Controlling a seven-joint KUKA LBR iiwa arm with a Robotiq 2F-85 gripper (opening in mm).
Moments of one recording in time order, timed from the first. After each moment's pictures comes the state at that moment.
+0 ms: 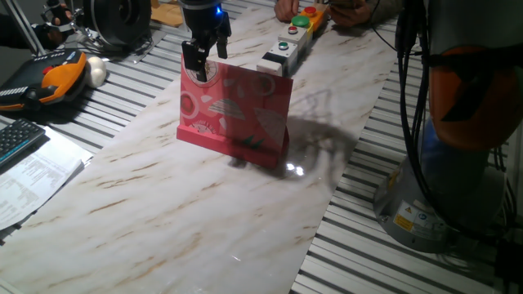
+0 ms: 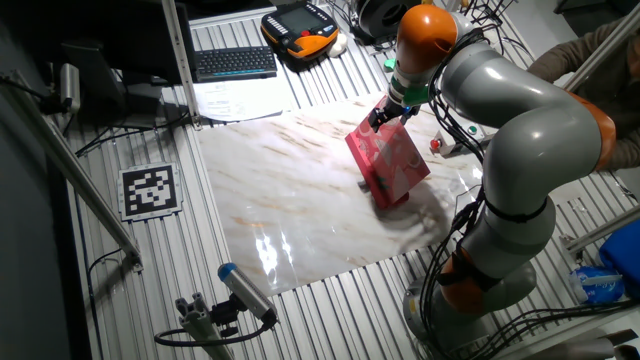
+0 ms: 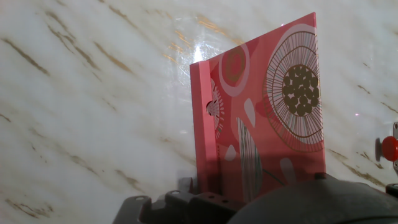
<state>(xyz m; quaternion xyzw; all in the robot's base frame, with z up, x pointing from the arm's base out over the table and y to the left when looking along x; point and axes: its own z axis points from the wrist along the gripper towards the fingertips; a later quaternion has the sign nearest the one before) 0.515 0.001 0.236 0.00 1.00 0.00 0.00</state>
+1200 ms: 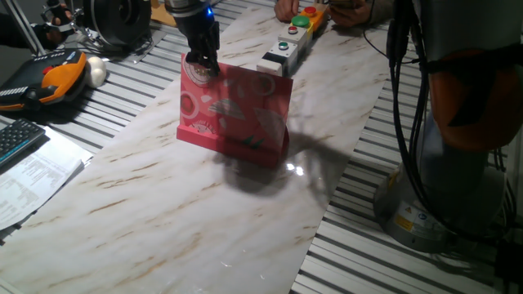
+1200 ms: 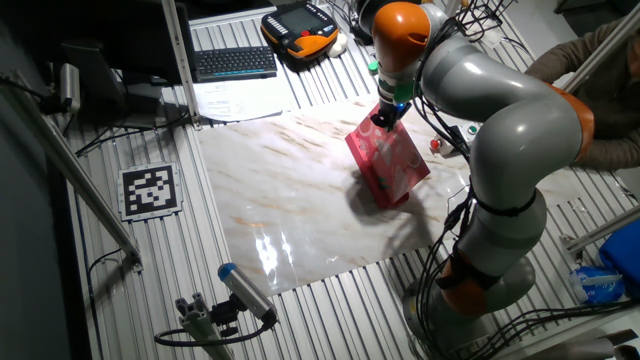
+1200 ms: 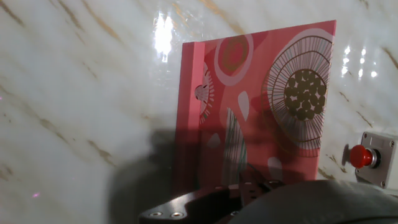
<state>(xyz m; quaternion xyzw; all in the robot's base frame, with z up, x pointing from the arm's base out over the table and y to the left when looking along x) 0.515 0.001 0.236 -0.08 0.99 -0.06 -0.04</state>
